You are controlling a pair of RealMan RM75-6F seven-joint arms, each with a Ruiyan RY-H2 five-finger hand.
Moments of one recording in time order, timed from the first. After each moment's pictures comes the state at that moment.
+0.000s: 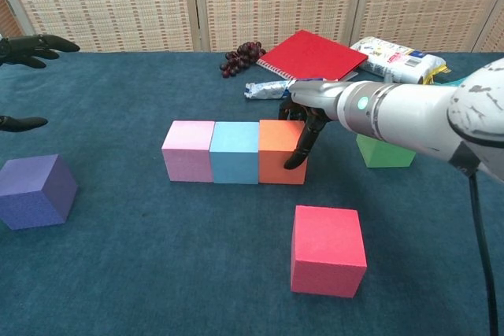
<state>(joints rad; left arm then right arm) -0.50 -1.20 -0.09 -1.62 1.44 1.13 -0.18 1.08 -1.67 0.21 -1.47 -0.40 0.94 -0.69</state>
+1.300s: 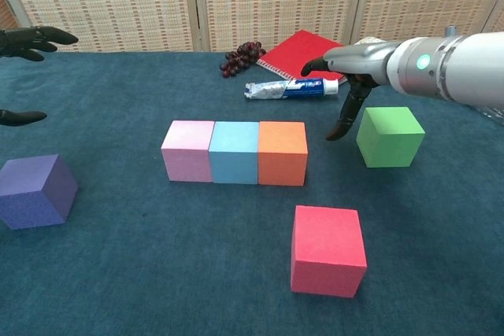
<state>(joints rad) -0.49 -1.19 -0.10 -1.64 1.43 1.14 -0.15 1.07 -1.46 0.15 -1.62 -0.45 0.95 -0.72</state>
